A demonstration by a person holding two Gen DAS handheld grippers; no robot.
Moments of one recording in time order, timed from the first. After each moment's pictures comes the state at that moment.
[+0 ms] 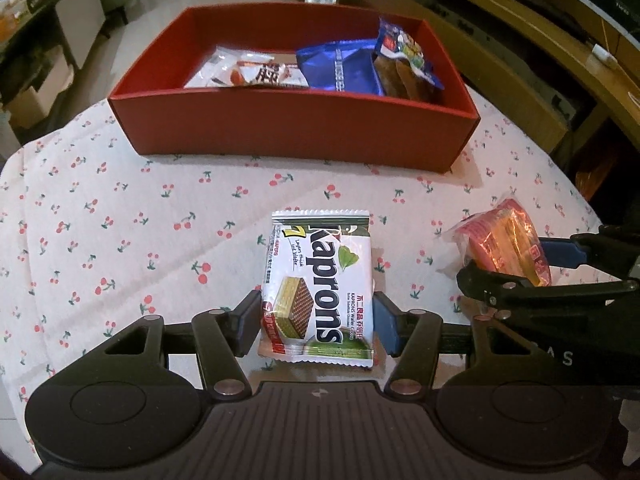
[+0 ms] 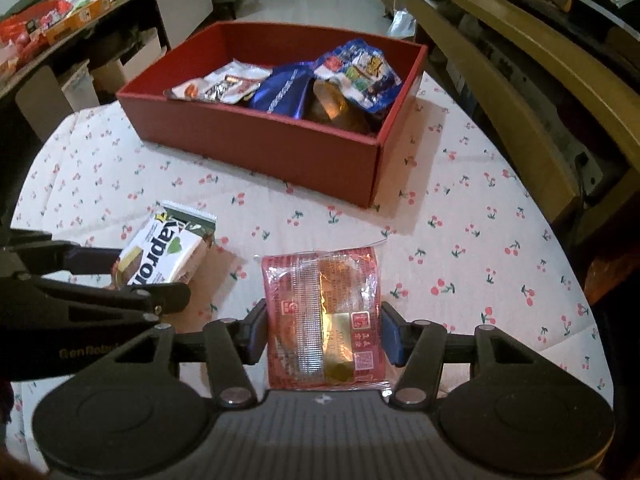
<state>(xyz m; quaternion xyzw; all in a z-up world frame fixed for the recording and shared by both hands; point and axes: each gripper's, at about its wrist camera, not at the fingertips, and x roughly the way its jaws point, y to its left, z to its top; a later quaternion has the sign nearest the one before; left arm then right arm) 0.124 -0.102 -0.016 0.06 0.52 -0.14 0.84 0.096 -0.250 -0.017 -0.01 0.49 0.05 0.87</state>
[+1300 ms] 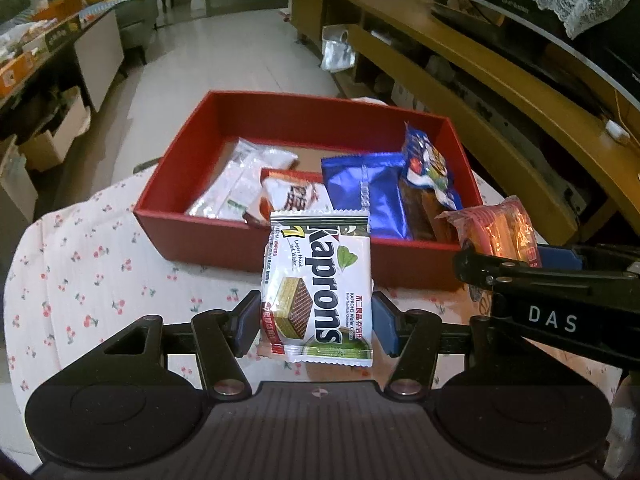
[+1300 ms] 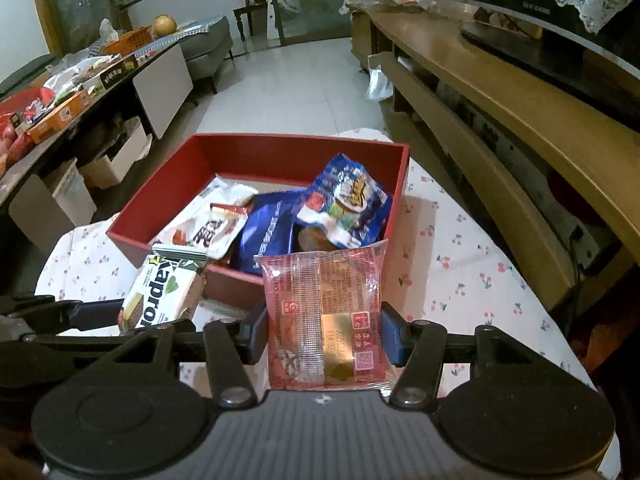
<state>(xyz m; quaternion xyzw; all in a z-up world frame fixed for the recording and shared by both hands) 0.158 -0.097 0.019 0.03 0.45 -0.12 0.89 0.153 -0.258 0.030 0.06 0.41 0.03 0.91</state>
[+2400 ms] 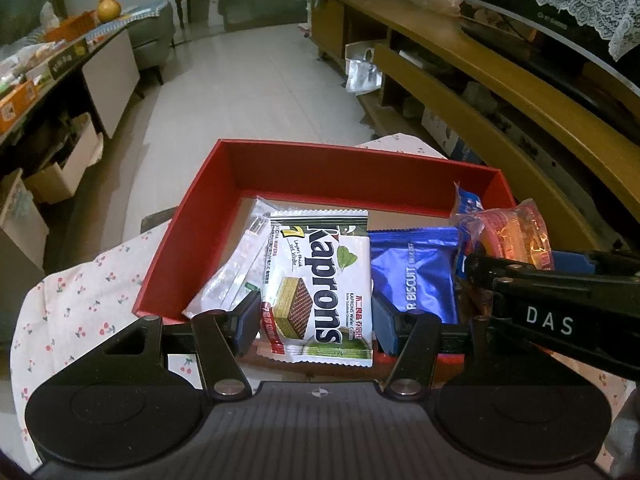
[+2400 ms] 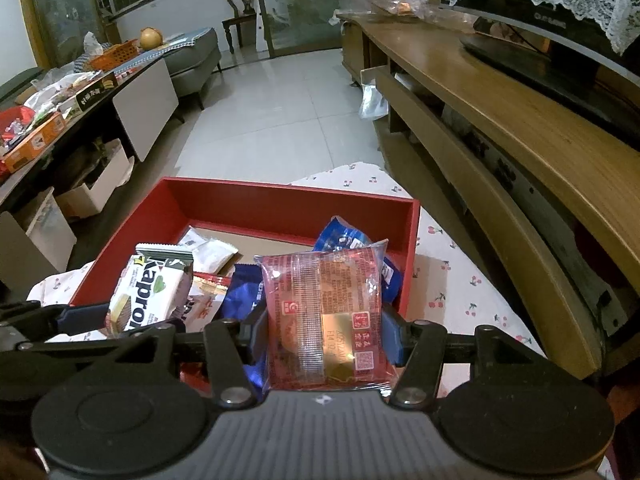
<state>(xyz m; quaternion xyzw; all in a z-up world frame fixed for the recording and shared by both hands) 0.227 -0.107 0.020 0.04 0.43 -0.08 0.90 0.229 -0.260 0.027 0.06 0.40 0.02 0.91</state>
